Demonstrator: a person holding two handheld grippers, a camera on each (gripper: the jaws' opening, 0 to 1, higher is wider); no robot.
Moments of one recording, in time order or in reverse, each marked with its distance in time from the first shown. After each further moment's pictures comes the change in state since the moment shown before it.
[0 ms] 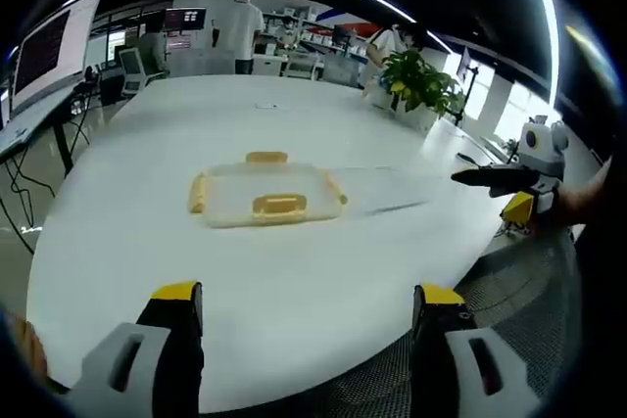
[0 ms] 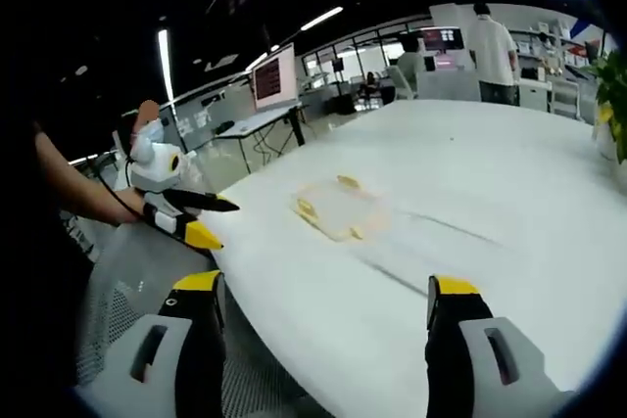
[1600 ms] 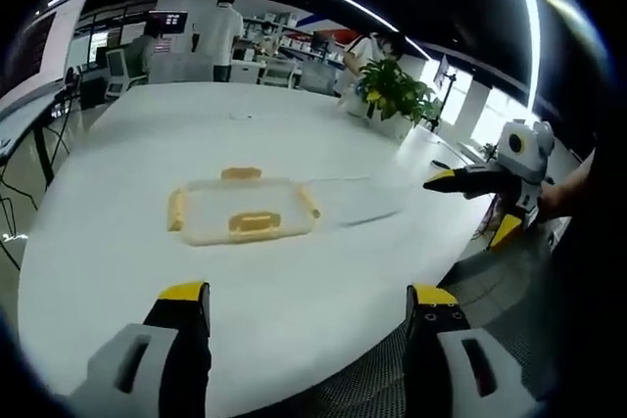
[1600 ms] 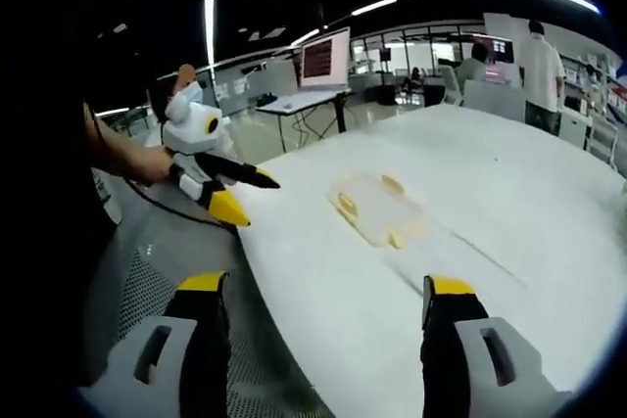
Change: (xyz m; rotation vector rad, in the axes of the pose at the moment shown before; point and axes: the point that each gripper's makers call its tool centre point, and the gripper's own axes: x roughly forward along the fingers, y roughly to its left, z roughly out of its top) left arm -0.008 -0.016 0.018 0.015 -0.039 -0.124; right arm 0.012 0.038 0.006 -0.192 0.097 0.116
